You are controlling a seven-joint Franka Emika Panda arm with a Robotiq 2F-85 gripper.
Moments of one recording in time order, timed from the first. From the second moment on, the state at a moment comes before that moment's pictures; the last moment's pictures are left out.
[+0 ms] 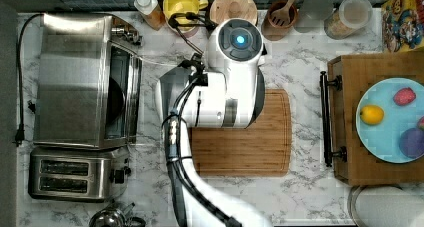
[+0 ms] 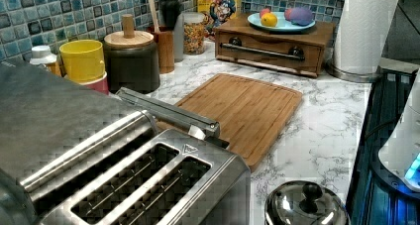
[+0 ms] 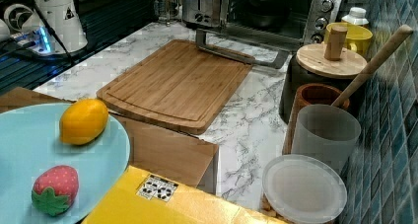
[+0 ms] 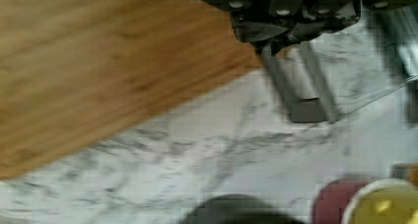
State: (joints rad) arm 0.00 0.22 0.02 -1.83 0.20 0.49 -0.38
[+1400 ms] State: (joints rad) arm -0.01 0.21 0.04 -2.29 1.00 0.87 -1.31
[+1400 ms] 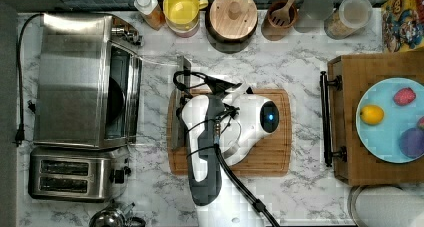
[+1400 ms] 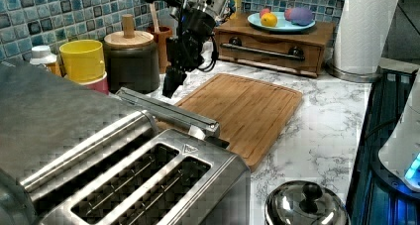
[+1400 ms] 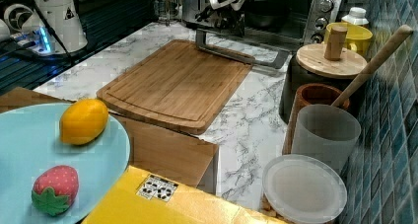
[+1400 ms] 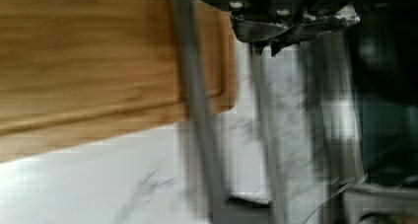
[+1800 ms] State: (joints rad) arm -0.01 0.22 0.03 -2.30 1.00 0.91 -1.31
